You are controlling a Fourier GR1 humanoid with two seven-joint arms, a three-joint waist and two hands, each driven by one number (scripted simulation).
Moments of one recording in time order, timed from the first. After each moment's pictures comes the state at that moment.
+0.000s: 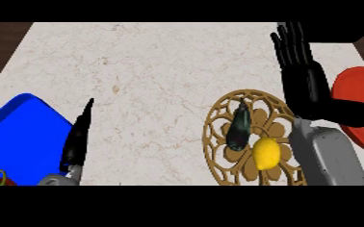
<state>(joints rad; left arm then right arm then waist) -0.06 0.34 -0.29 -1.29 0.06 0.44 0.16 -0.36 -0.19 0.08 -1.57 -0.26 -0.12 -0.16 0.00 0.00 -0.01</state>
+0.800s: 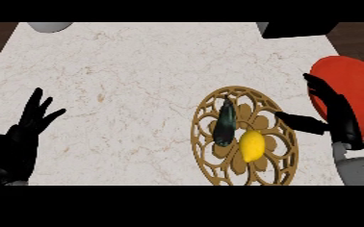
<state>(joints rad) 0.10 0.52 -0.16 -1.72 0.13 0.43 0.17 -0.14 -0.49 0.16 -1.49 0.17 -0.34 0.41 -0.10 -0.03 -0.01</state>
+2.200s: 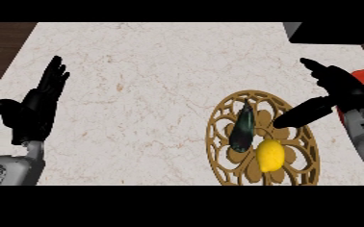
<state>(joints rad) -0.15 0.46 -0.12 -1.54 0.19 0.28 0.09 -0.44 -0.64 0.27 -1.70 0.01 0.05 1.18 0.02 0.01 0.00</state>
